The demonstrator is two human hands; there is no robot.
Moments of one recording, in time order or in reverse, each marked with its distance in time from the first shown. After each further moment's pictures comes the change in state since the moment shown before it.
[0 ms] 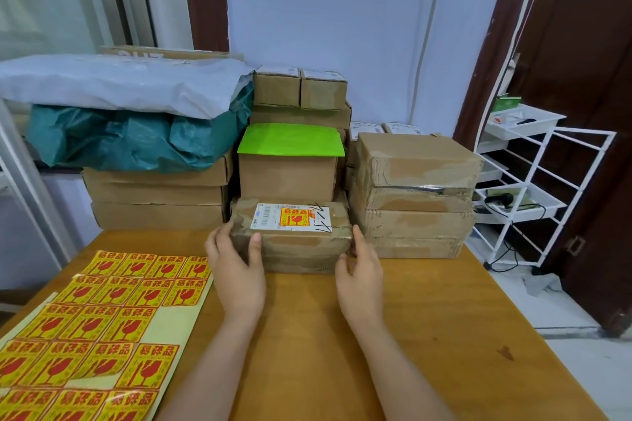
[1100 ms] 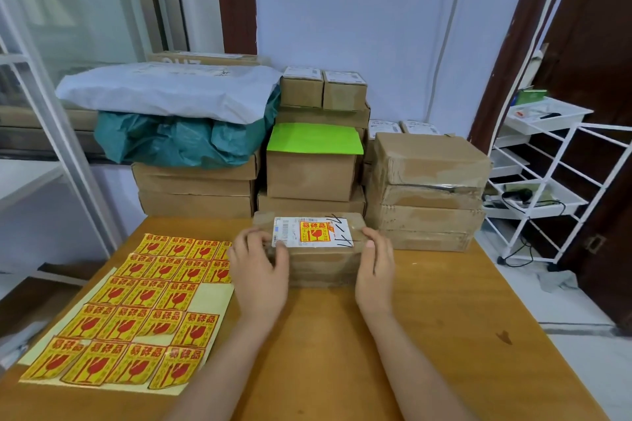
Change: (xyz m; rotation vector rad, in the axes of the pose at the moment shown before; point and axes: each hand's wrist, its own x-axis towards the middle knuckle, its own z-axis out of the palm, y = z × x) left_hand -0.022 0.019 -0.042 0.240 -0.081 0.114; right_hand -0.018 -0.013 -0.007 0.230 0.070 0.004
